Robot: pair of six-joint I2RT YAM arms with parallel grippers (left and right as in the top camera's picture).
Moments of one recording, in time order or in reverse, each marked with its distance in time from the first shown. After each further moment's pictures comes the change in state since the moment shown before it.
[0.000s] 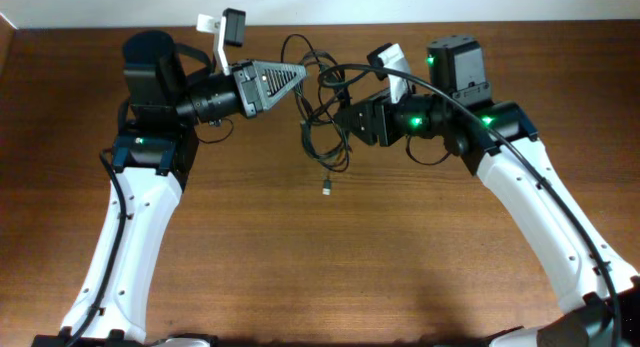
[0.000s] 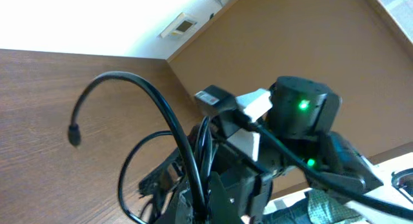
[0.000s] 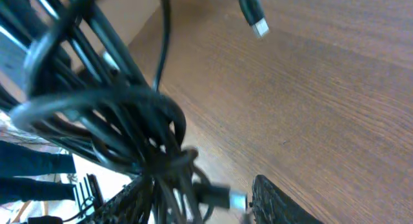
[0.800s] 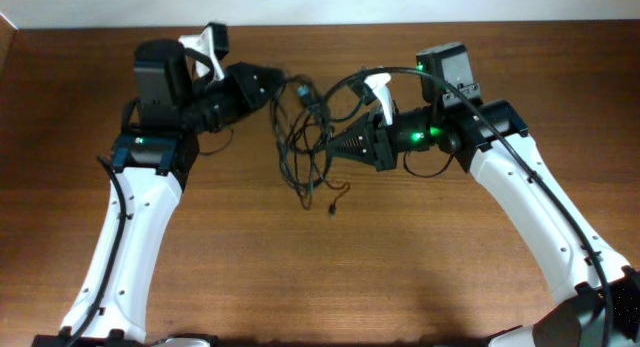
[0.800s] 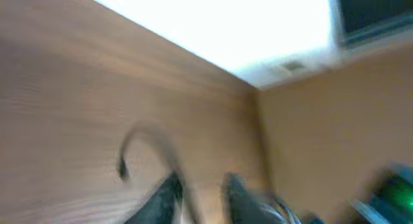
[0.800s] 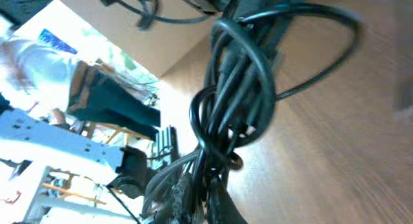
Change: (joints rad) left arm 0.000 0.000 0.001 -0.321 -0.476 -0.068; right arm 0.012 0.026 0.002 -0.135 -0.417 -0.237
